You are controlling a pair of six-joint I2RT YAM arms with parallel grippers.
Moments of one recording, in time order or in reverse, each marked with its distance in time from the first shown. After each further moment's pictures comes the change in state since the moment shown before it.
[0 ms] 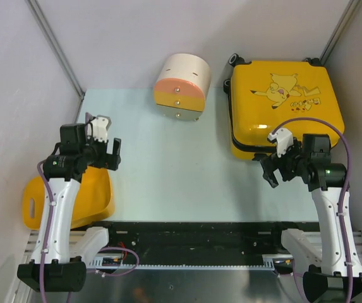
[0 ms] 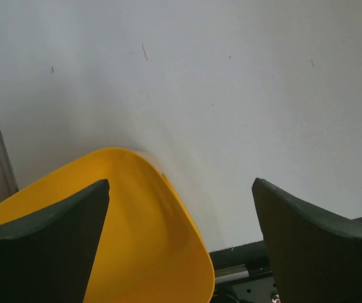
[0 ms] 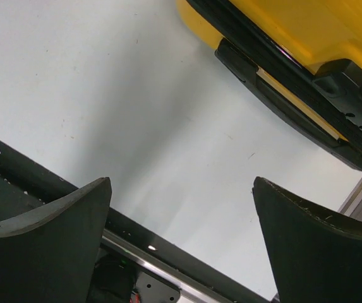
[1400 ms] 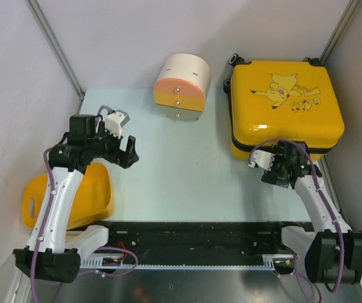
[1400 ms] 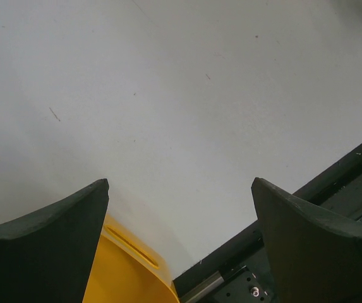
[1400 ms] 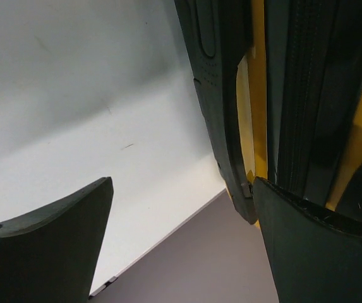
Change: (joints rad) left arm -0.122 0.084 0.089 -0.003 0.260 0.053; right arm 0.027 0.149 -0.386 0.475 0.322 -0.761
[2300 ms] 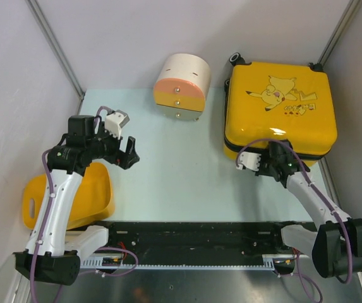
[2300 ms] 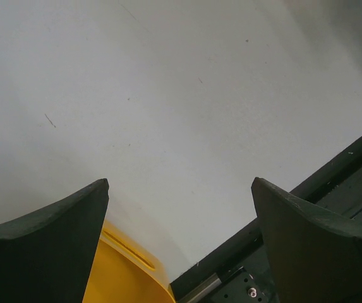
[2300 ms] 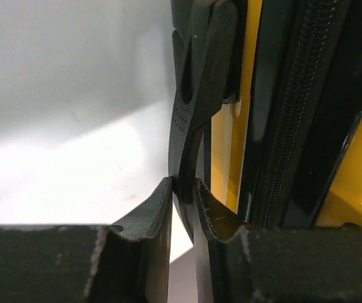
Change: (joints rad) left arm -0.003 -0.010 0.003 0.000 0.027 0.000; right arm 0.123 0.100 -0.006 0.096 -0.014 -0.012
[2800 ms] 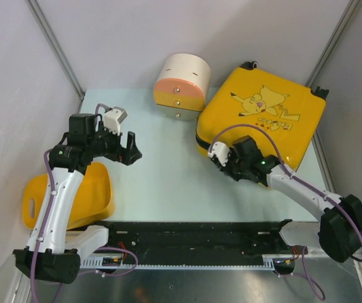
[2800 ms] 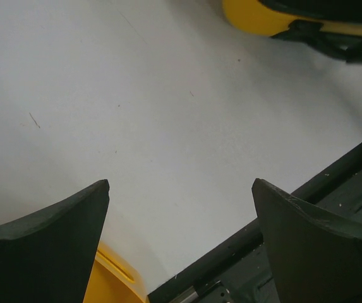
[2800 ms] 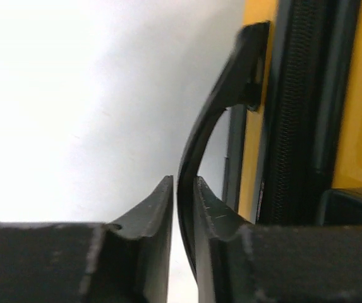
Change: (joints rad) left arm 0.000 0.013 -0.007 0.041 0.011 -0.111; right arm 0.432 0.101 0.107 0.069 -0.154 0.769
